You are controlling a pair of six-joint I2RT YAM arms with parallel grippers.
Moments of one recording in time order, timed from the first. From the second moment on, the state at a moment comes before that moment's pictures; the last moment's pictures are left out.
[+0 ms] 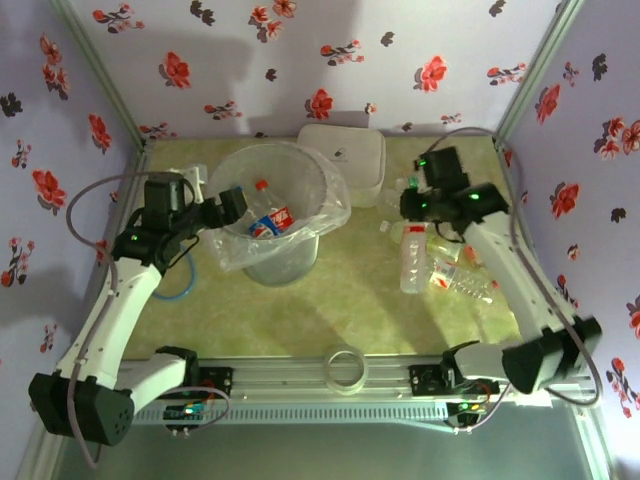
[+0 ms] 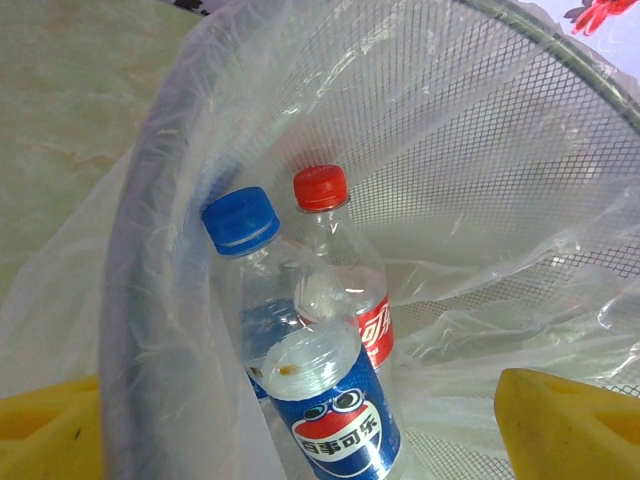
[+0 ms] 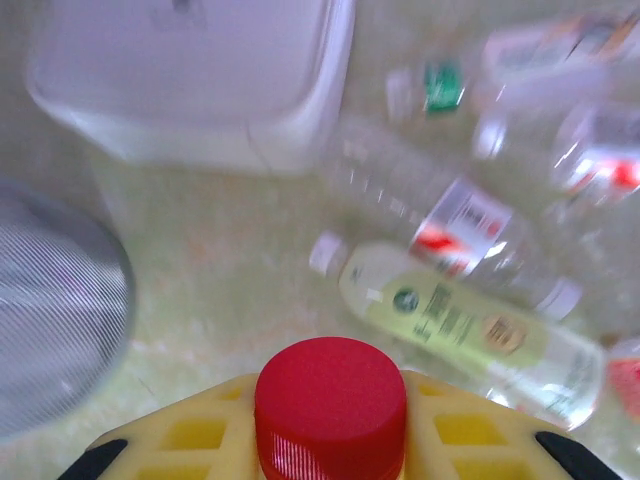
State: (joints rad) left arm -0.25 1.06 1.05 -0.56 0.21 -0.44; right arm 0.35 1.26 1.42 -1.00 0.05 0.30
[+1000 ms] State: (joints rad) left arm -0.68 1.23 1.08 -0.34 -0.01 -0.56; right arm 0.49 1.43 1.83 -0.63 -0.11 0.41
